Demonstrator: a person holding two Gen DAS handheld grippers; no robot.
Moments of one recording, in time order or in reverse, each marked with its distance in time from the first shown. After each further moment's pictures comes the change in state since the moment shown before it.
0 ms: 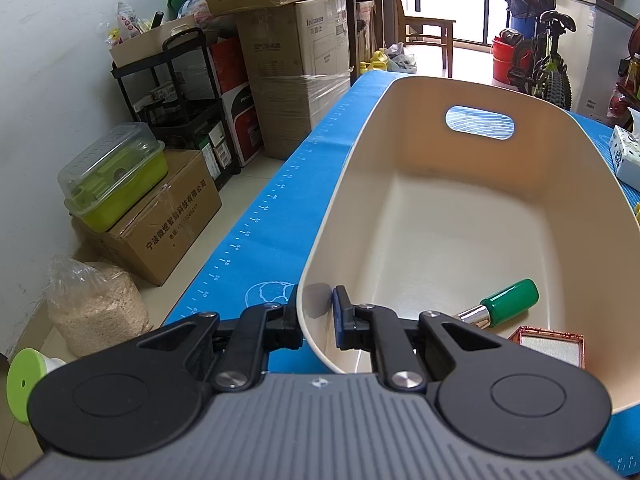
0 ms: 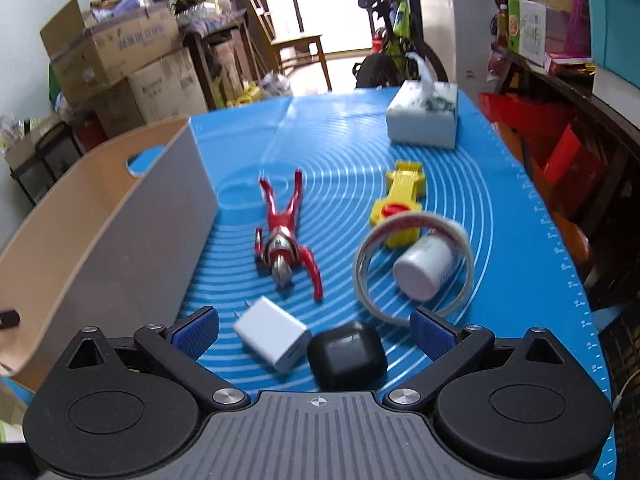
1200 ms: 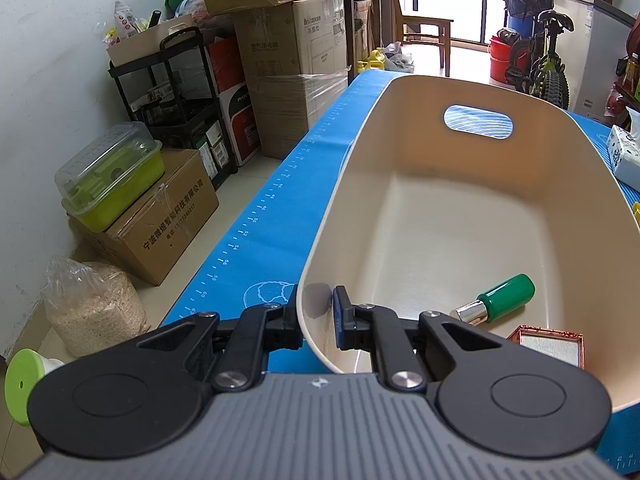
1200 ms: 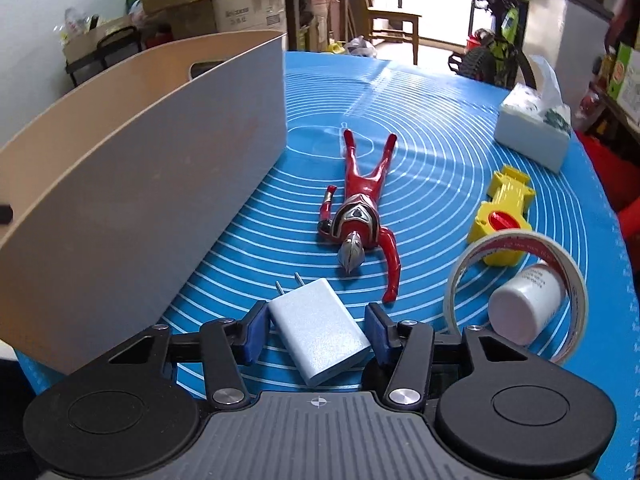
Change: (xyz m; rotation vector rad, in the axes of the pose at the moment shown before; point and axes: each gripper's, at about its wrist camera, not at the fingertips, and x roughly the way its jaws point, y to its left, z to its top) left arm 0.002 0.000 0.000 0.002 0.001 -0.009; right arm 0.051 0.033 0.001 -0.283 0.097 0.106
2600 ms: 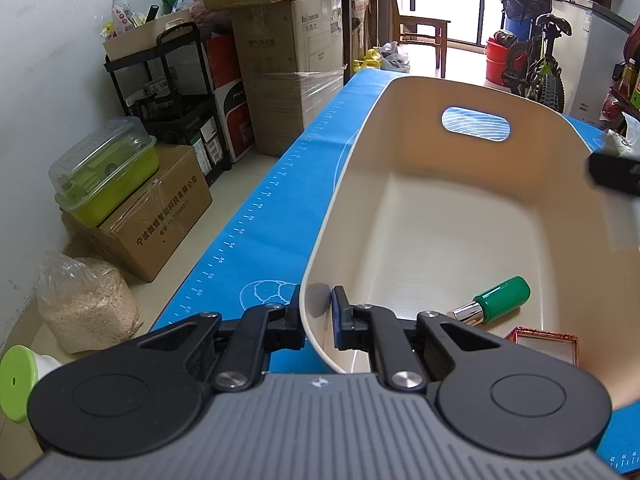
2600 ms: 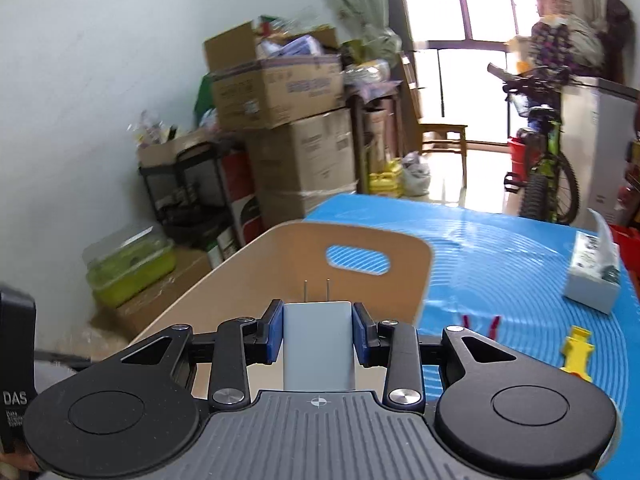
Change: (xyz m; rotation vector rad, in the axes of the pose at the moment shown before) left arm 0.002 0.005 -0.003 -0.012 0.005 -0.024; right arm -0.081 0.104 0.070 -0.049 -0.329 0.152
